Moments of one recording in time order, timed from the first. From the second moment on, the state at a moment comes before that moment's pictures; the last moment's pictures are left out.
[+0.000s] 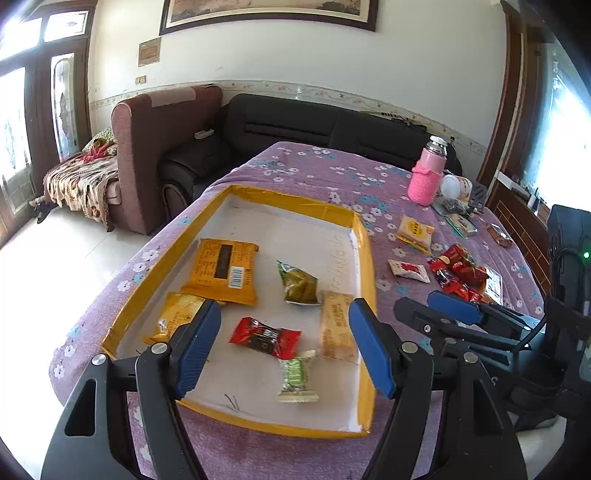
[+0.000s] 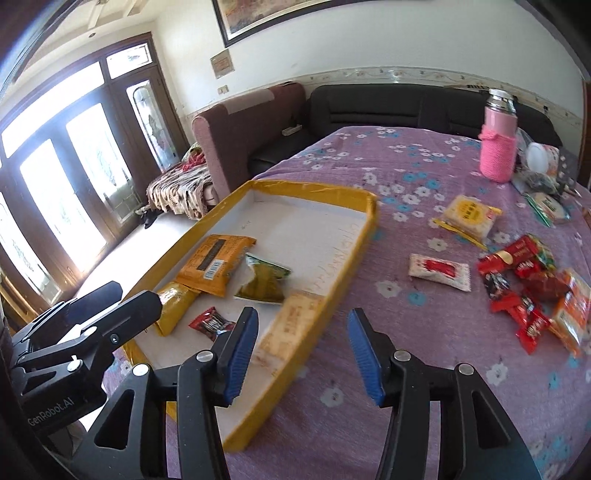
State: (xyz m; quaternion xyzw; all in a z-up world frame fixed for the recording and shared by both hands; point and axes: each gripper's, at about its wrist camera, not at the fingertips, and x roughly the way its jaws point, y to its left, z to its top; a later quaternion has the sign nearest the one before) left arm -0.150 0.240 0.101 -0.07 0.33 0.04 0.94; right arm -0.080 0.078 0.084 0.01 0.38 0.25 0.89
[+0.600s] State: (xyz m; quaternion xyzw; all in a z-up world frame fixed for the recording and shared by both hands) left arm -0.162 0.204 0.110 -0.11 0.35 -0.05 0.93; right arm -0.087 -0.031 0.076 0.07 0.38 0.18 0.91
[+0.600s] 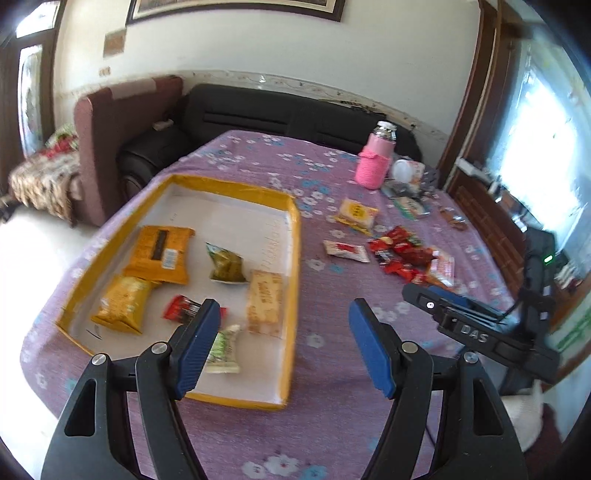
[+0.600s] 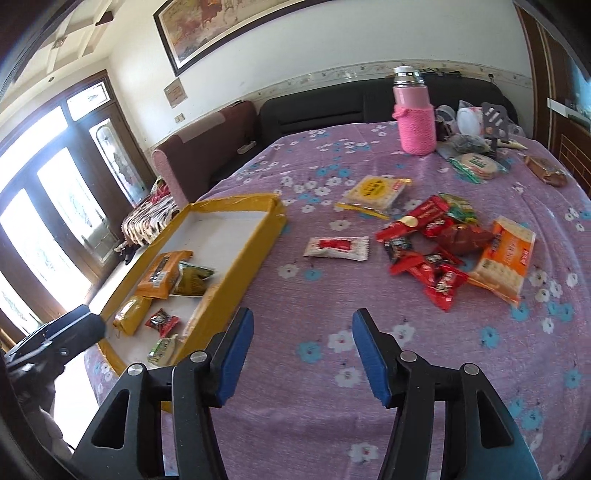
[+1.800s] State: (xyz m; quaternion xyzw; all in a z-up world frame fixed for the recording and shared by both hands) left arm -0.038 0.104 0.098 -0.01 0.40 -0.17 0.90; right arm 0.010 -0.095 0.016 0.07 0.42 0.14 0.89
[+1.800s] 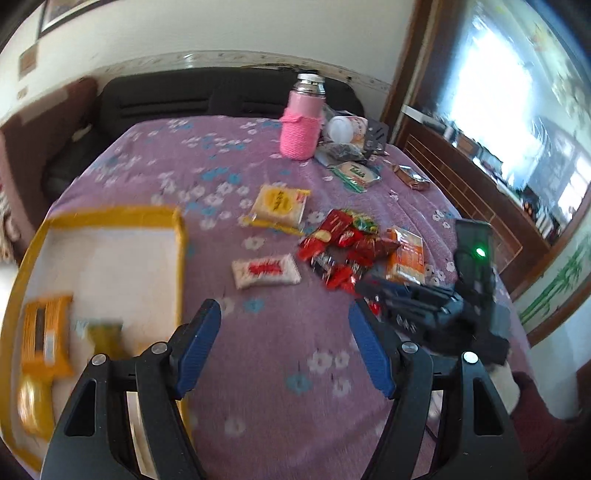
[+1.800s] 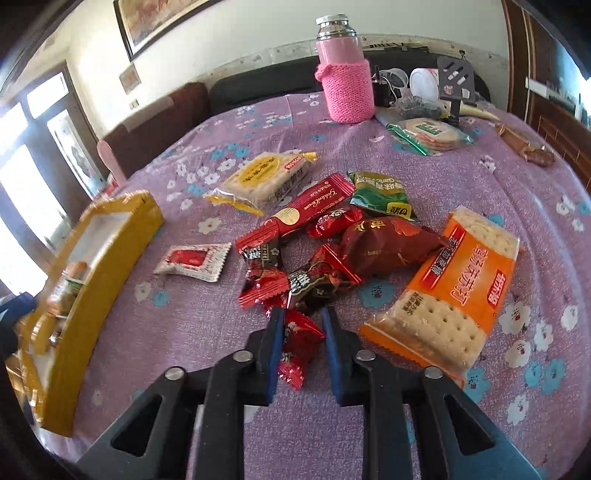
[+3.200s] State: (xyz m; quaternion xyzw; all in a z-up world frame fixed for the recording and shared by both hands) left arm 0.008 0.077 0.025 0.08 0.51 -0.10 0.85; right arm 0.008 -0.119 0.026 0.18 0.42 0.20 0.86
